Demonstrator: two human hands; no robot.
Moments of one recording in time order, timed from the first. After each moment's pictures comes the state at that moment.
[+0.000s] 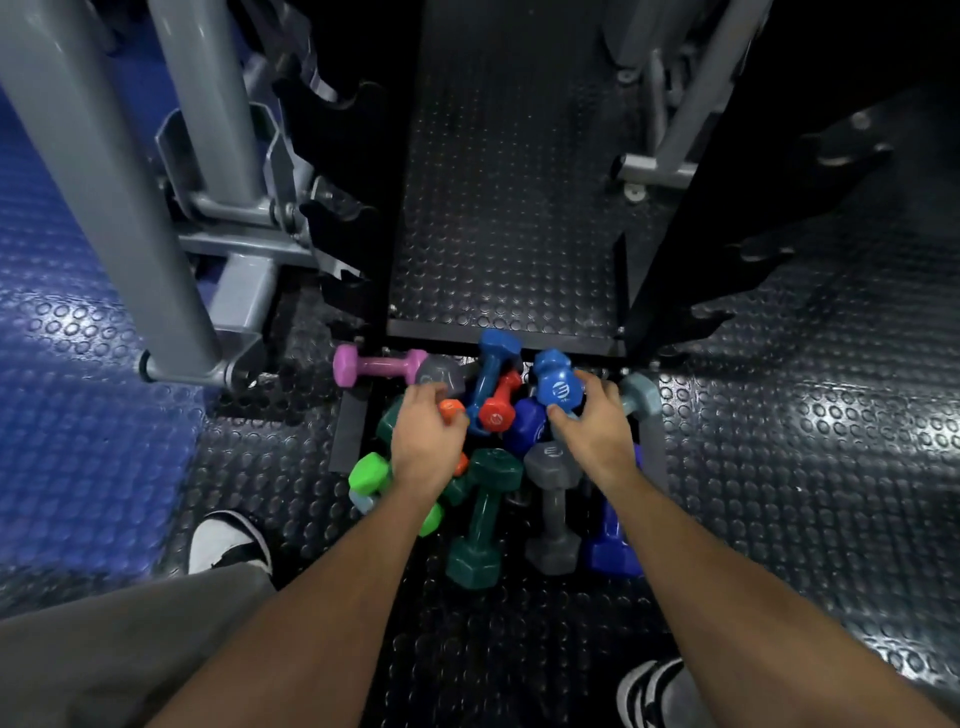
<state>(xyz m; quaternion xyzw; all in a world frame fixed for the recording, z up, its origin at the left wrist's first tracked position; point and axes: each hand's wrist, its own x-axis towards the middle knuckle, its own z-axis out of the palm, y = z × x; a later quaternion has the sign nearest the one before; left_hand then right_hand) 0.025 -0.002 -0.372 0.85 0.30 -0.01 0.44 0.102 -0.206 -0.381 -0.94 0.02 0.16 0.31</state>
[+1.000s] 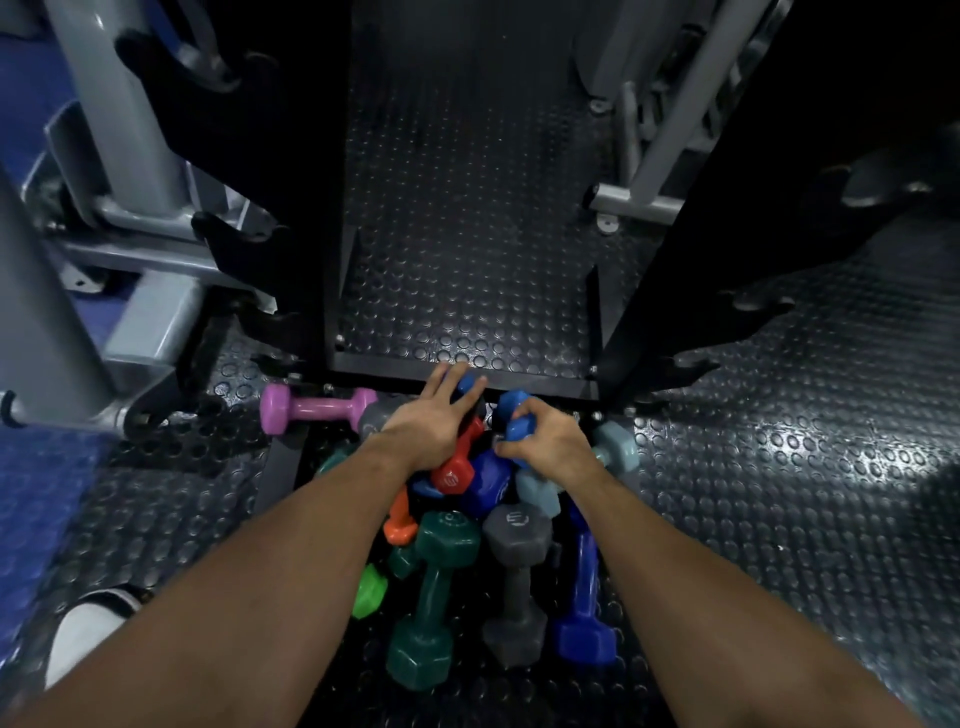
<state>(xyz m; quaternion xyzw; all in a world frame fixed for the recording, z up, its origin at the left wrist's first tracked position) 0.154 0.002 -0.453 0.96 -0.06 -0.22 0.17 0.183 -0.198 -0.422 -0.92 -0.01 0.28 0.28</state>
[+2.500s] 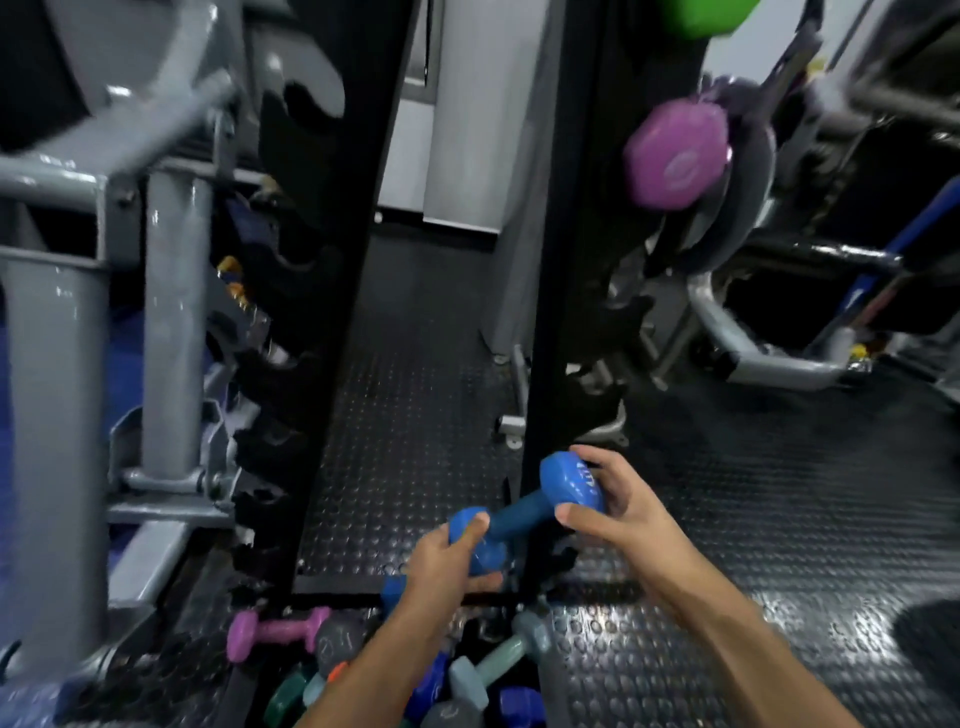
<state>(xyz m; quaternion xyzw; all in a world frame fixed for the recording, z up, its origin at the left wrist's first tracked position) 0.111 -0.097 -0.168 0.56 0.23 -0.07 0.79 0.140 -0.290 -0.064 -0.76 -0.06 0.10 0.64</state>
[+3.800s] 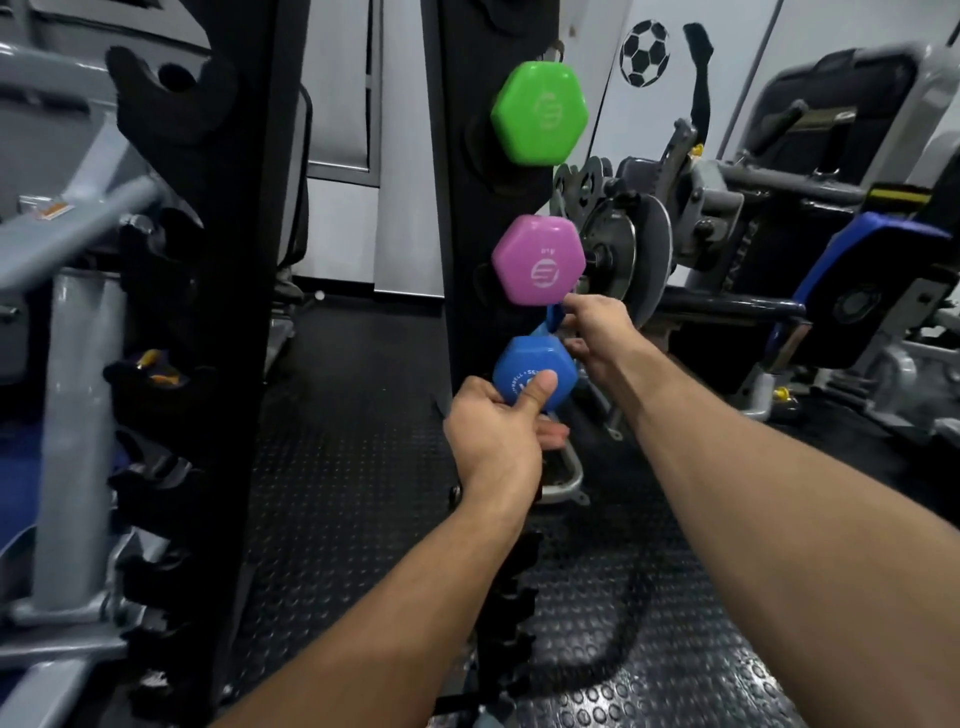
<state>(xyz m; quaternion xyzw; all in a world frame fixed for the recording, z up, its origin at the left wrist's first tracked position) 0.205 -0.193 0.066 0.58 0.09 0.17 0.79 0.331 -0.285 0.133 -0.70 0.03 -0.08 0.71</state>
